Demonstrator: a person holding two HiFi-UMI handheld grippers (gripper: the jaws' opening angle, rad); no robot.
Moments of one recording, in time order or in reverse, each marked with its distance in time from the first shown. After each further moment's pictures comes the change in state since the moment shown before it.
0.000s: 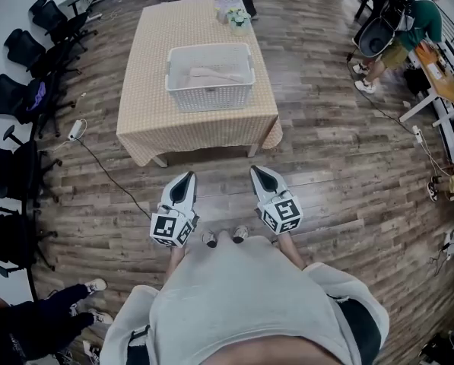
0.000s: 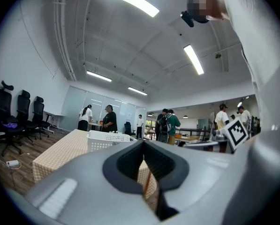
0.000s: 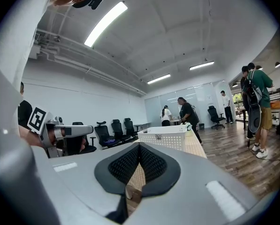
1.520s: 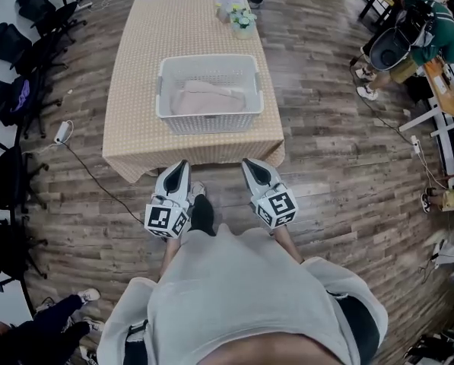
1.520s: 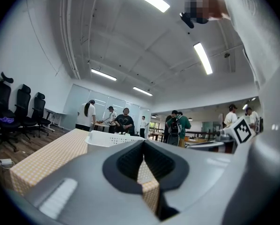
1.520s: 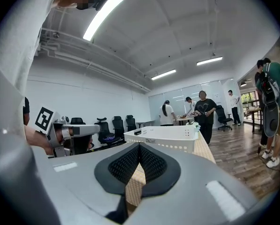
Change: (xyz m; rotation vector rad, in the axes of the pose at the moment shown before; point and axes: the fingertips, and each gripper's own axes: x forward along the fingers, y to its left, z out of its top) left arm 0.157 0.118 -0.020 -0.033 -0.023 0.031; right arm 0.171 -0.077 0.002 -0.041 0.030 0.066
